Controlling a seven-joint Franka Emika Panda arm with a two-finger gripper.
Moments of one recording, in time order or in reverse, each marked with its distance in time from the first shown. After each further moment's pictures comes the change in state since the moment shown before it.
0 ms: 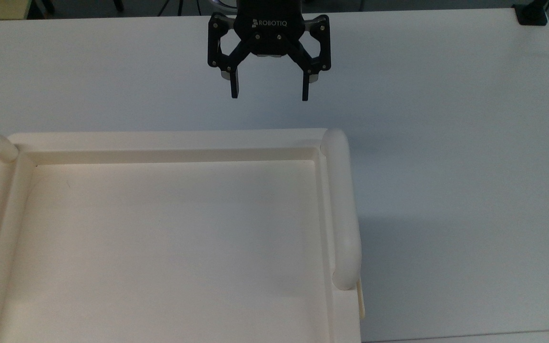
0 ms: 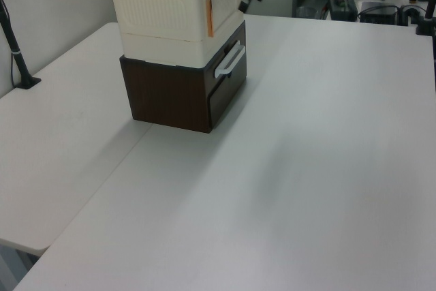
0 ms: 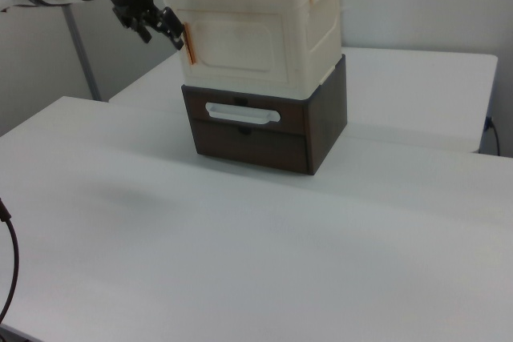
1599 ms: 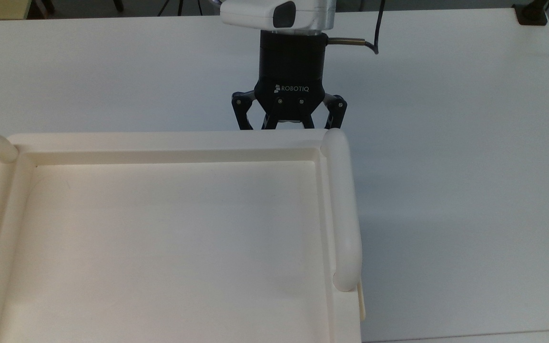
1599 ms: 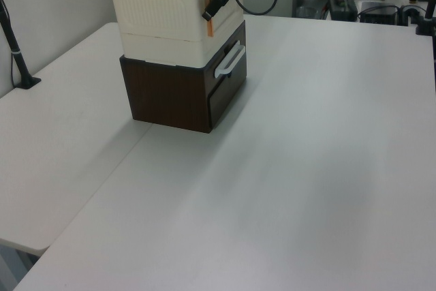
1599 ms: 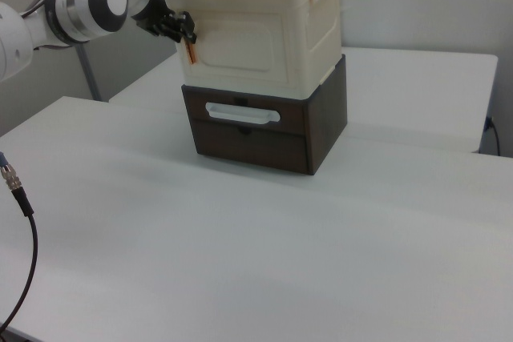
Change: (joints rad) arm 0.021 0.139 0.006 0.008 -0.193 0.371 0.001
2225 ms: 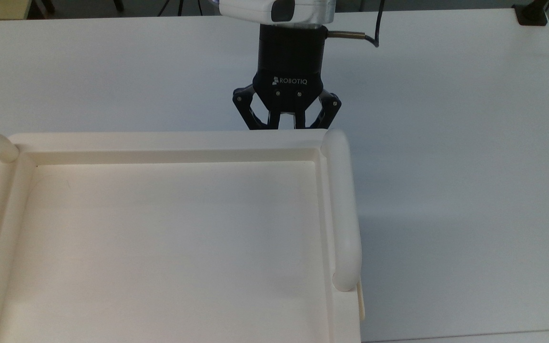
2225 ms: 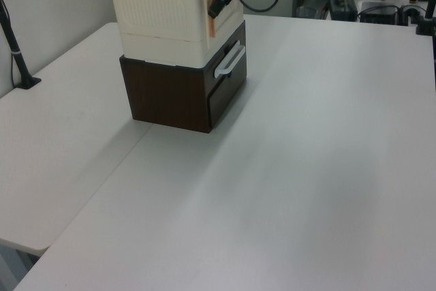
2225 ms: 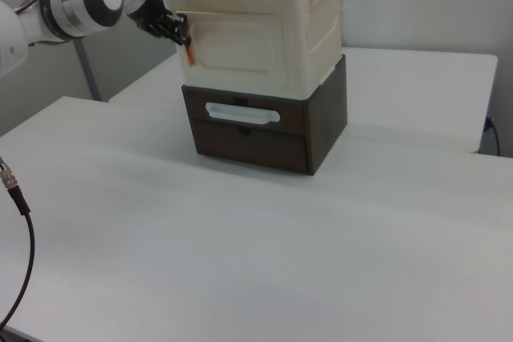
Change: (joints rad) arm 0.003 -0.021 0.004 0.000 0.000 -0.078 0.024
